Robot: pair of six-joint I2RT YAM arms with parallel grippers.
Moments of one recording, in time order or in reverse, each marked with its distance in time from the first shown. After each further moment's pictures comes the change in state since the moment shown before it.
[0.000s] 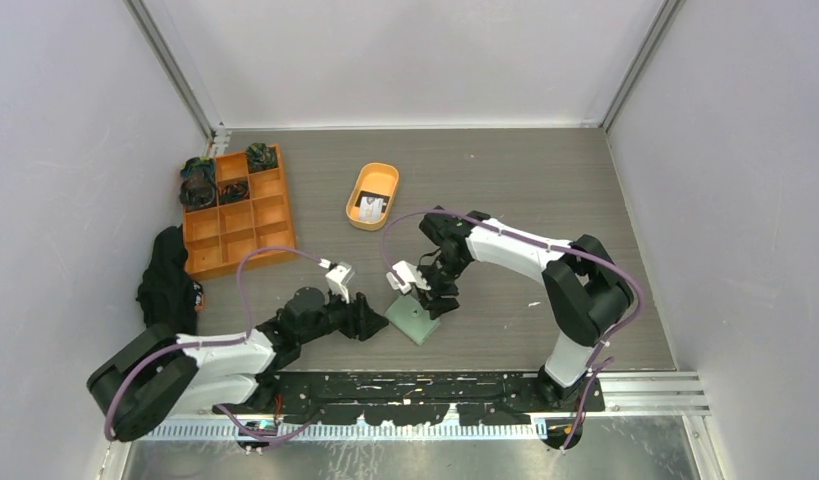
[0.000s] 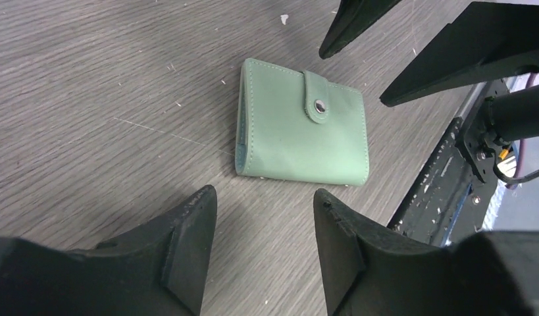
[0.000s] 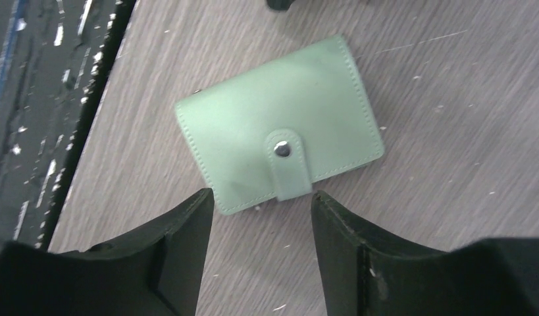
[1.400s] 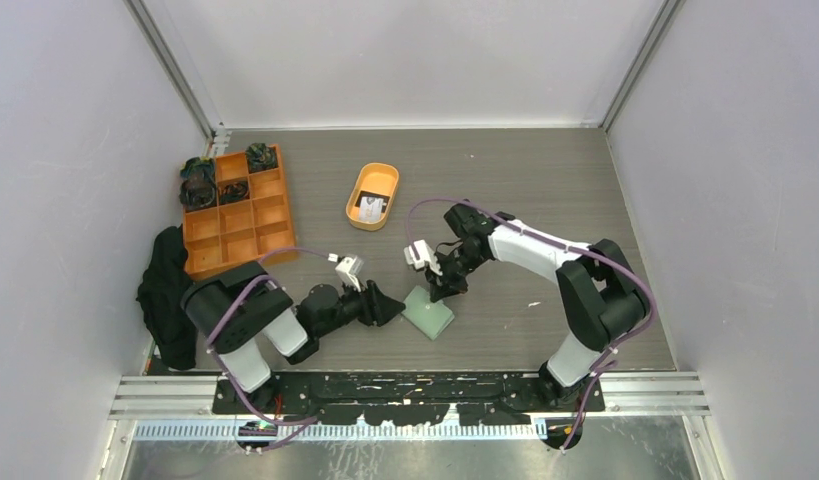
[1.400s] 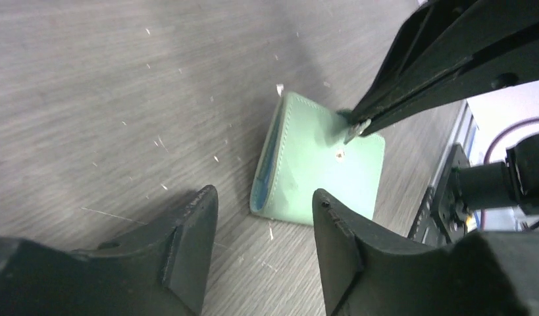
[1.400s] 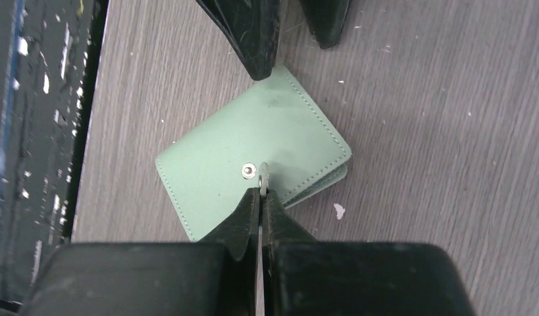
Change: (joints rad) left arm -0.005 0.661 0.045 0.733 -0.027 -0.163; right arm -0.106 -0.069 -0.119 0.196 -0.074 0.172
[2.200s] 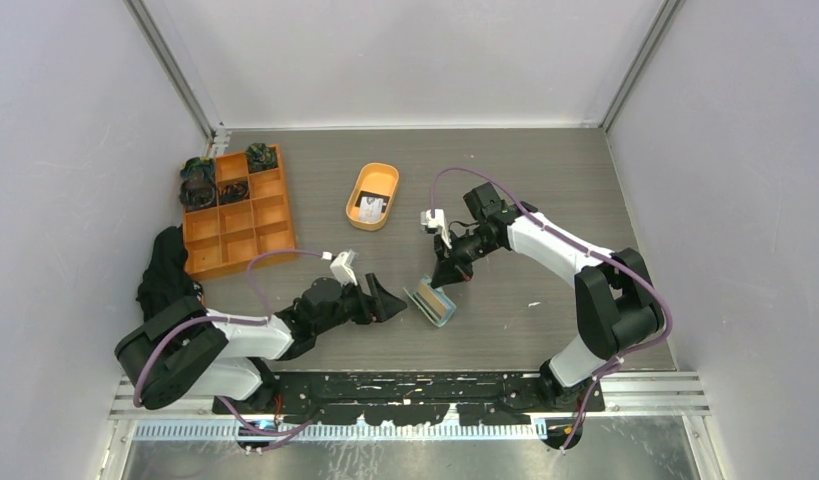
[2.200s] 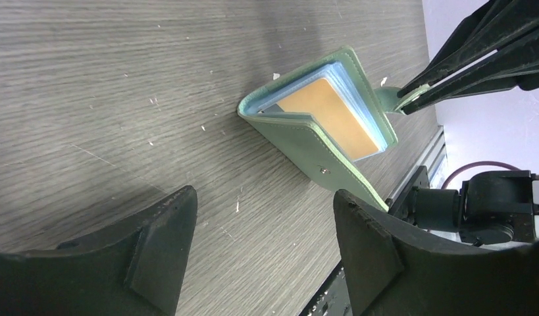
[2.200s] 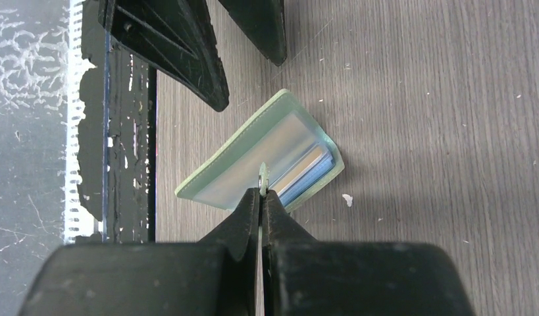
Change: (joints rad) left arm -0.032 -0.440 0.063 -0.621 -0.091 -0.211; right arm -0.130 -0.069 0.037 0.014 -0.171 0.376
